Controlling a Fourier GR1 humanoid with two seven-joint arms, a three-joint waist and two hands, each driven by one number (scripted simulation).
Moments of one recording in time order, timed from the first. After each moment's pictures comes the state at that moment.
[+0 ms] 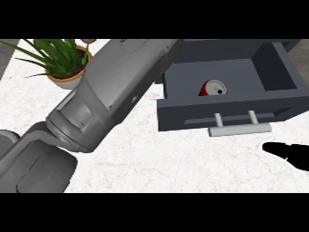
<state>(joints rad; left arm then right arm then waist) -1.61 0.00 -0.30 -0.33 0.60 0.65 0.02 -0.18 -0.30 -0.15 -2.12 0.28 0.14 0.22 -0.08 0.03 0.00</state>
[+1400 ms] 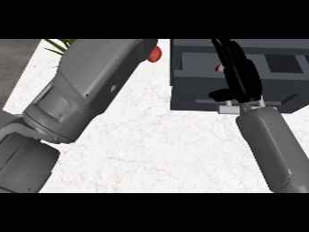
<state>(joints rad) -1.59 0.08 -0.27 -0.32 0.57 0.58 0.01 -0.62 -0.20 0.09 -1.06 0.98 -0.33 -0.05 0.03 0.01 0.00</state>
